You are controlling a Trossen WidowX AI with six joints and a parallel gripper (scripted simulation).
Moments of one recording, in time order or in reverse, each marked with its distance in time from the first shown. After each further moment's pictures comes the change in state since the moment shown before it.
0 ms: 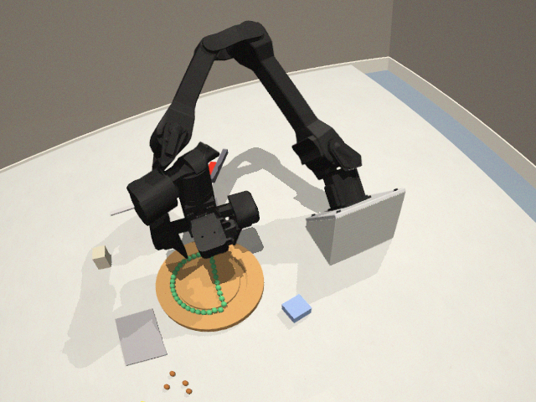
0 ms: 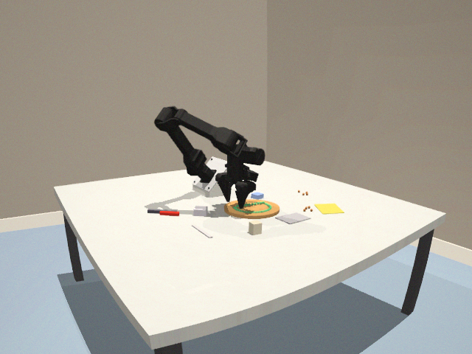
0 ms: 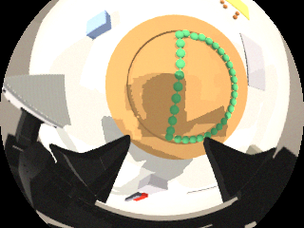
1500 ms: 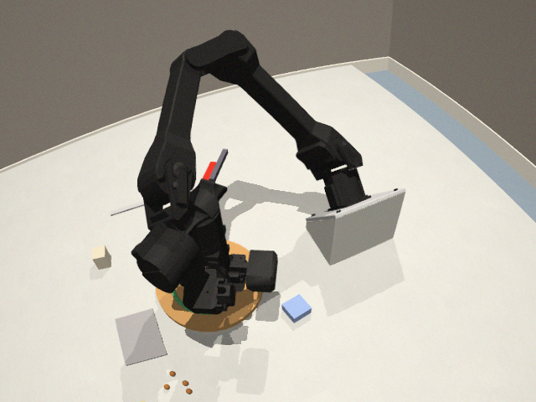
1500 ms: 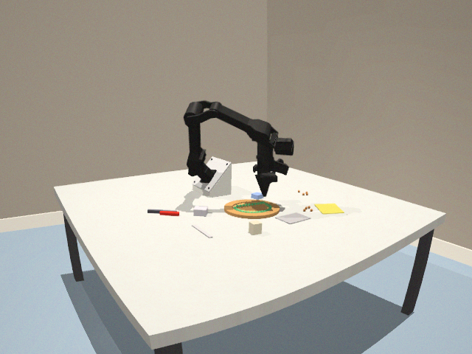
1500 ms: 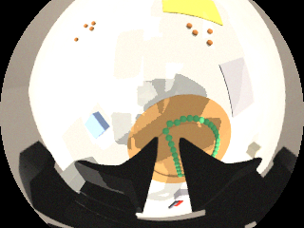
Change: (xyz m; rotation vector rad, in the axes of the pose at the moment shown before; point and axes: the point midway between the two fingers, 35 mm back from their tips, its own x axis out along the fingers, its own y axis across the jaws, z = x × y) arm -0.023 -0.010 0.119 0.432 -0.019 -0.003
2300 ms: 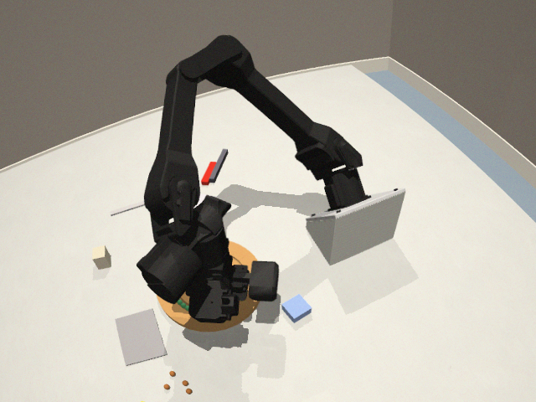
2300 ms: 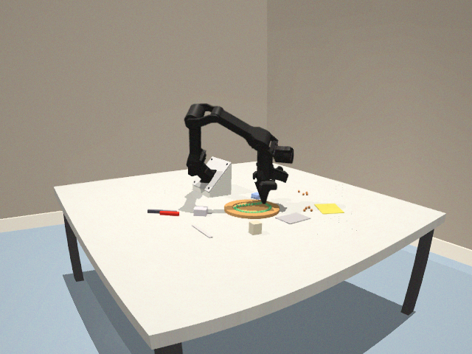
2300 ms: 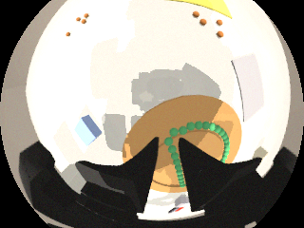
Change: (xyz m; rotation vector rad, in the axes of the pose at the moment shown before) arm 0.028 0.001 -0.001 -0.003 0.008 0.003
